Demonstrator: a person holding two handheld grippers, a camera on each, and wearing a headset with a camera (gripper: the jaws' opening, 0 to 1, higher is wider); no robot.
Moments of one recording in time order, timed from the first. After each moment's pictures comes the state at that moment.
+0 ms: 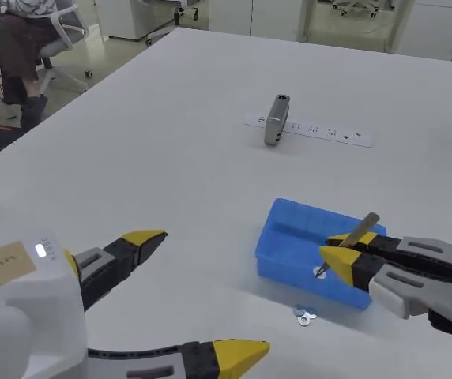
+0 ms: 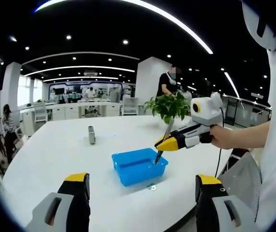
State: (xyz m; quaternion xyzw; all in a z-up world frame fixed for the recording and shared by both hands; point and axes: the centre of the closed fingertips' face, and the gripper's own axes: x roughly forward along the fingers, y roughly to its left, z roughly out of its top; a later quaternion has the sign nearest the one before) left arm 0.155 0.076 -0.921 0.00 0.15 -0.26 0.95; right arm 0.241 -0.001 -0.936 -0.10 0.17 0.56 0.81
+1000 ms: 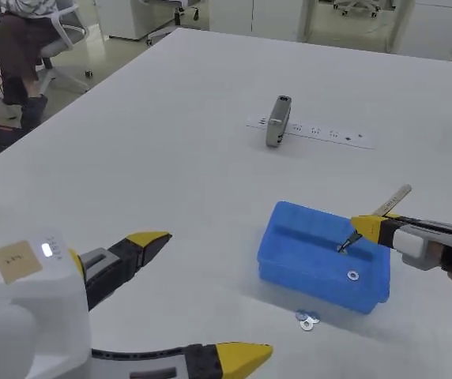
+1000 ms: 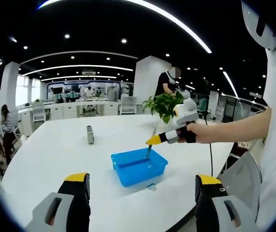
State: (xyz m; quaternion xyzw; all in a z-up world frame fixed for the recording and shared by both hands) left arm 0.160 0.077 -0.921 0.00 0.16 -0.27 0.95; right arm 0.321 -0.026 -0.973 0.06 0.27 0.48 0.83
